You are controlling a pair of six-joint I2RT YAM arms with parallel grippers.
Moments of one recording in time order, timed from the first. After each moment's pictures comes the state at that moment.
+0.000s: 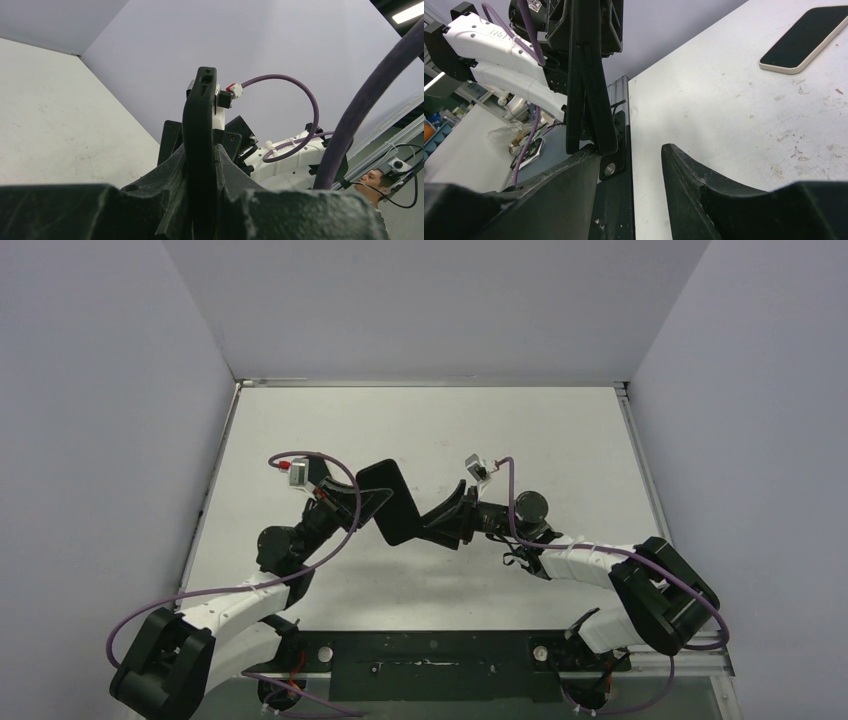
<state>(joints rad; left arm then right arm) -0.49 1.02 0.24 1.27 0.39 -1.15 0.65 1.39 0.46 1.11 -0.79 0.76</state>
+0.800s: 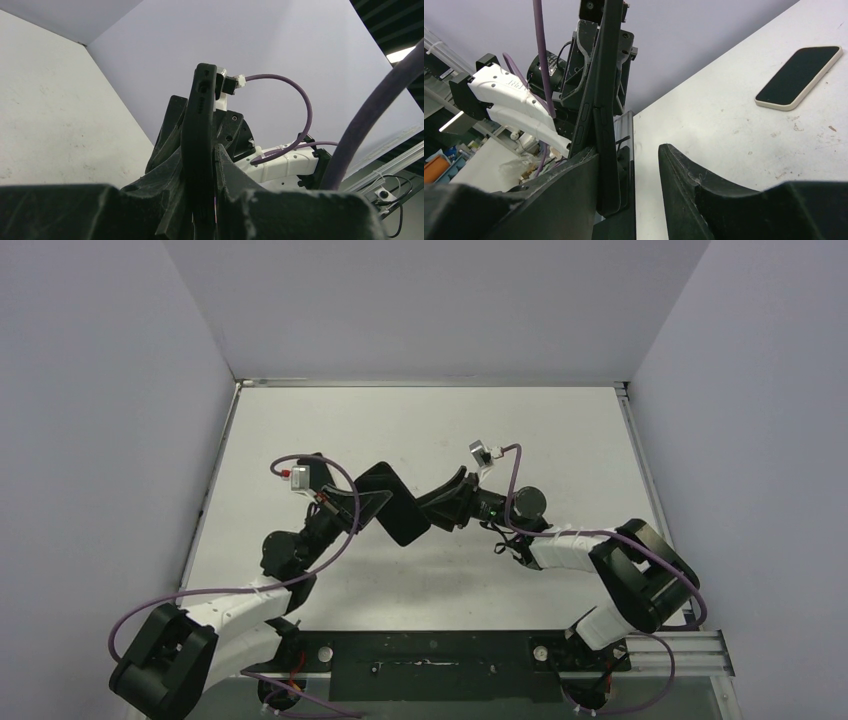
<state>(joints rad) -0.53 1.03 0.18 1.28 0.28 -1.23 0.64 1.52 0.52 1.32 -0.72 0.90</state>
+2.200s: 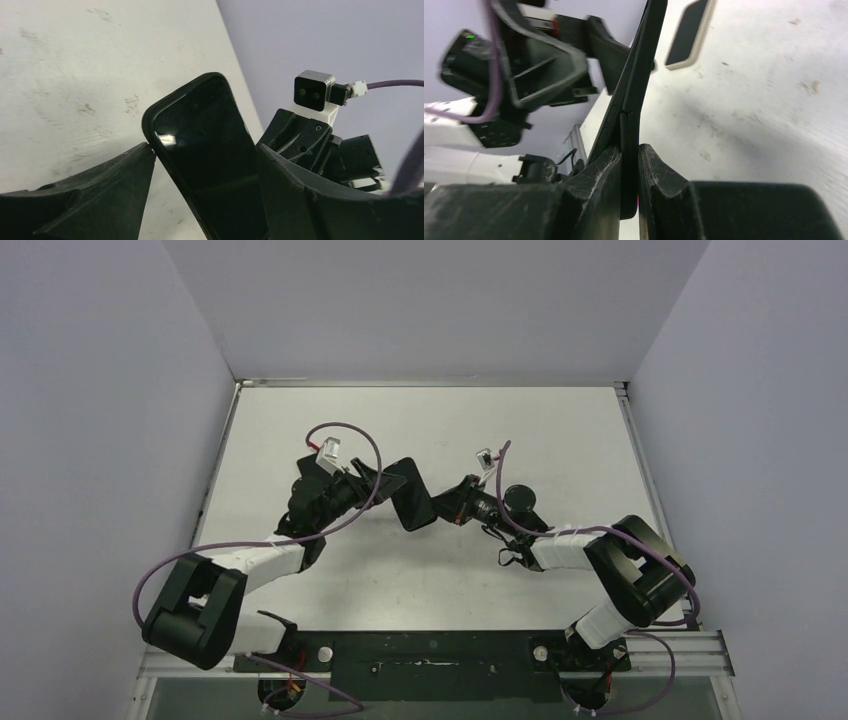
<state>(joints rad) -0.40 1.35 0.43 0.88 0.38 -1.01 0.60 1.55 0.49 1.09 -0.51 0.88</state>
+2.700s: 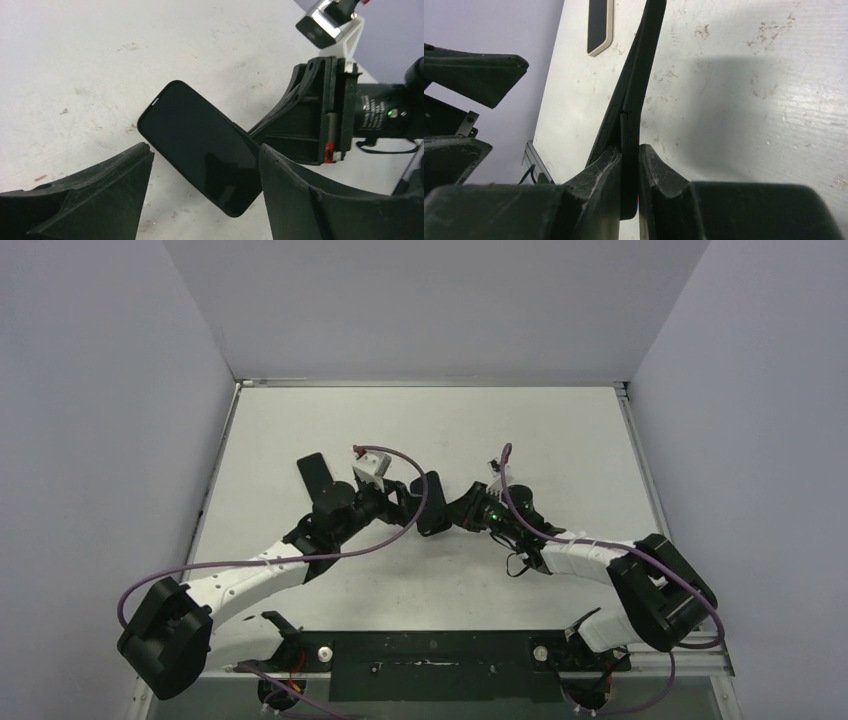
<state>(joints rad) -0.69 1.17 0.57 0.43 0.05 -0.37 0.60 1.43 0.48 0.64 -0.28 0.85</state>
